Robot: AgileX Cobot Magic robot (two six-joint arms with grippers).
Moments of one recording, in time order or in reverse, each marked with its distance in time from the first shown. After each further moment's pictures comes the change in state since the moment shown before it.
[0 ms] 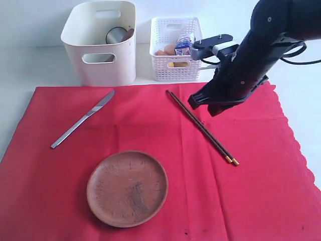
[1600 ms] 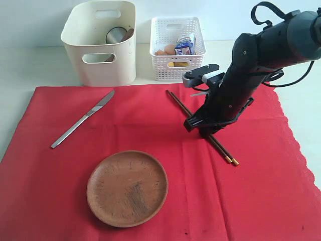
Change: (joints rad) left arm 0.000 0.000 0.000 0.000 0.000 0.000; right arm 0.001 0.183 0.000 0.051 -0.084 -0.104
